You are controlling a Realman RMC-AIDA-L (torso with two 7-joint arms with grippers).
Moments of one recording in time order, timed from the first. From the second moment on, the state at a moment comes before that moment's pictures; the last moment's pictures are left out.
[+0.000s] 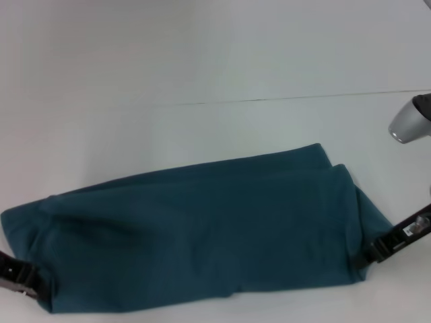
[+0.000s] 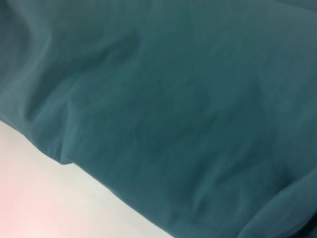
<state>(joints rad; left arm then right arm) -0.70 -2.03 0.76 0.96 2.83 1.75 -2.48 0.65 2.09 -0.83 -1.07 -2.72 -1.73 2.36</state>
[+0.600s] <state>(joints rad) -0.67 -2.03 0.76 0.99 2.83 1.82 -2.46 0.62 2.07 -0.82 -1.09 -2.73 -1.76 2.35</state>
